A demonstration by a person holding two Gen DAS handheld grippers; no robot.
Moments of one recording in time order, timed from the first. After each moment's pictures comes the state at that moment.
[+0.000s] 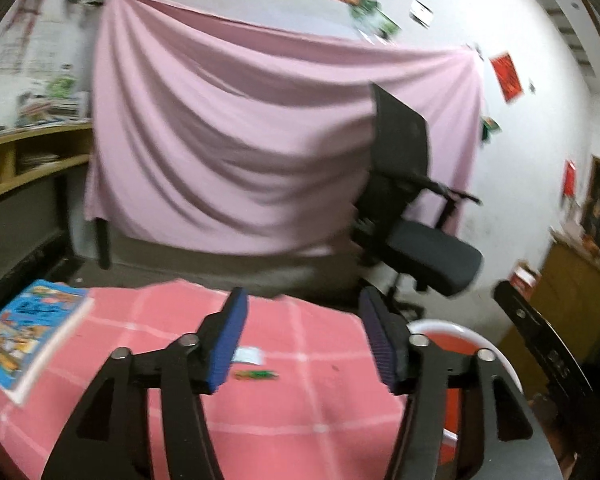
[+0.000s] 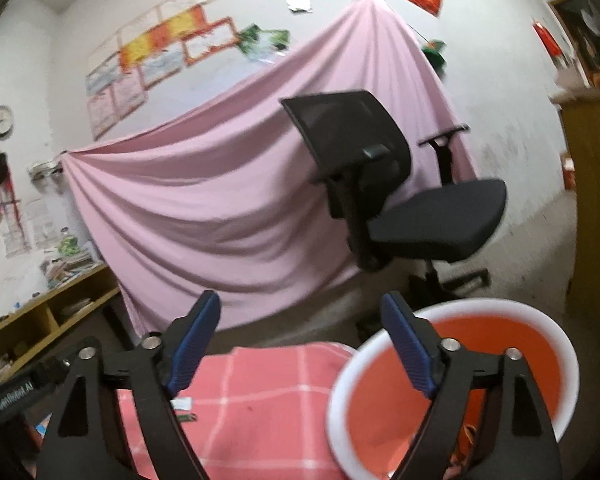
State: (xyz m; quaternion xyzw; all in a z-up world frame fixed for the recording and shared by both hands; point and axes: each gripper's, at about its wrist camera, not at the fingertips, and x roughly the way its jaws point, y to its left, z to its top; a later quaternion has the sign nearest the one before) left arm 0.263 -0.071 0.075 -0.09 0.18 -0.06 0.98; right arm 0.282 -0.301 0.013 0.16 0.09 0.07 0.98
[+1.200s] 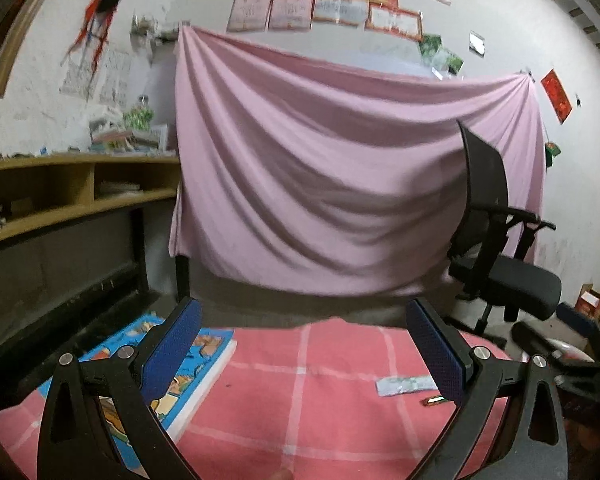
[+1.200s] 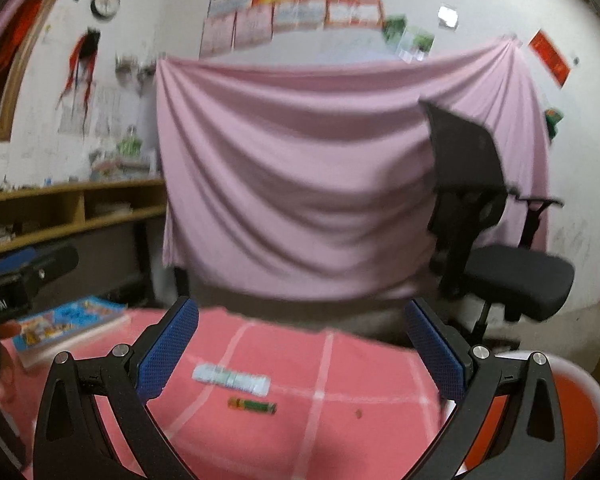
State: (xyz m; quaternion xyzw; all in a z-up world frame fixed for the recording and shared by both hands) left arm 0.272 0.062 0.017 -0.06 0.12 0.05 0.99; right arm 0.317 -0.145 -0.016 -0.04 0.14 0.17 0.98
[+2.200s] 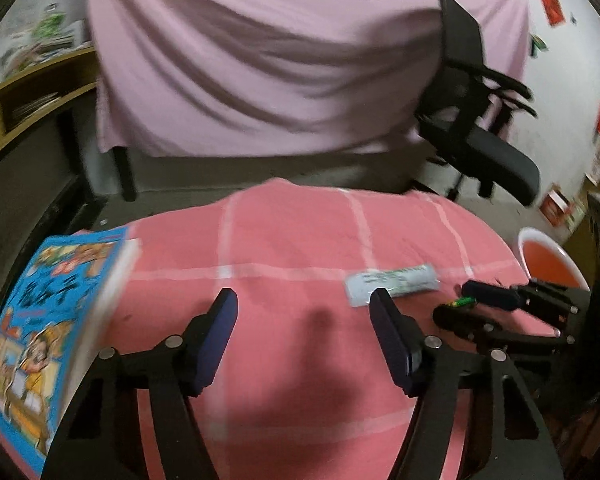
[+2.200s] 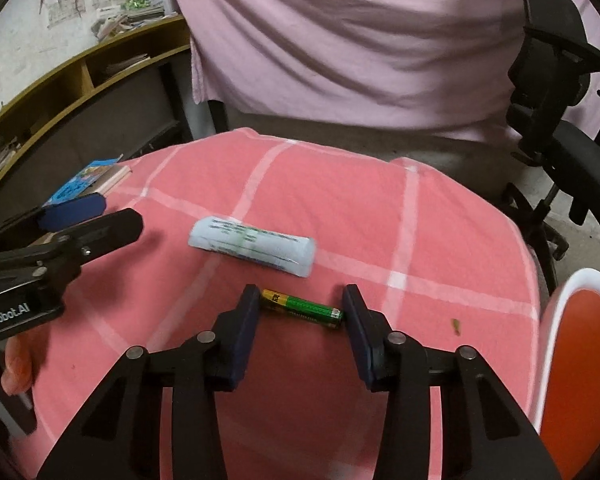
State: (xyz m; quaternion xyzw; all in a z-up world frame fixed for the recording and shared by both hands) left arm 0.362 0.021 -0.050 -0.03 0.38 -0.07 0.92; right arm 0.380 -0.129 -0.078 -0.07 0.42 0.23 0.87
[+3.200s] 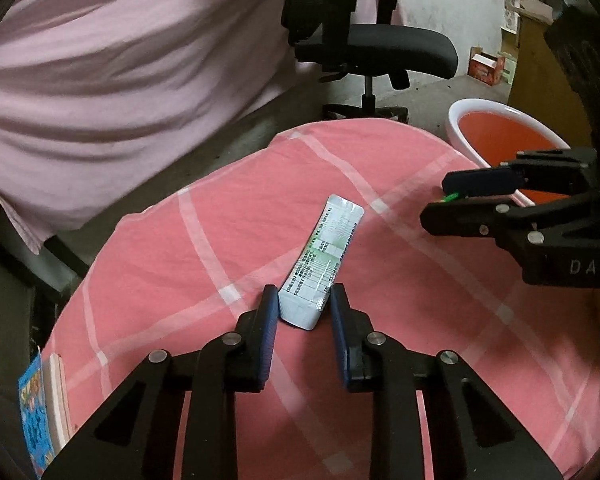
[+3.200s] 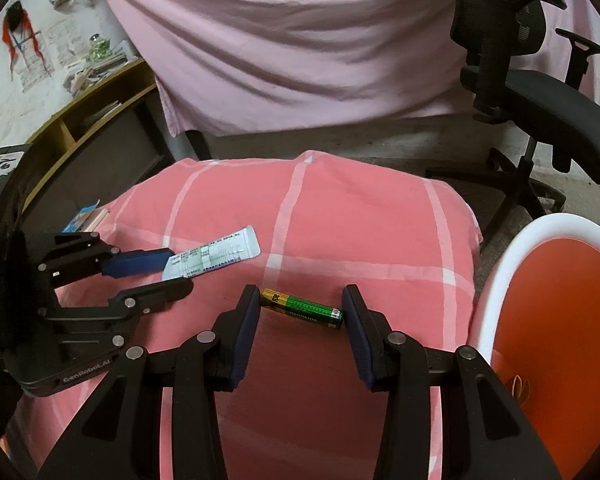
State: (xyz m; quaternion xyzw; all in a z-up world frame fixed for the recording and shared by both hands) left arm 0.390 -0.067 -0.082 0.18 0.42 -0.21 0.86; right arm 0.389 -0.197 -0.073 0.02 0.42 0.22 0.88
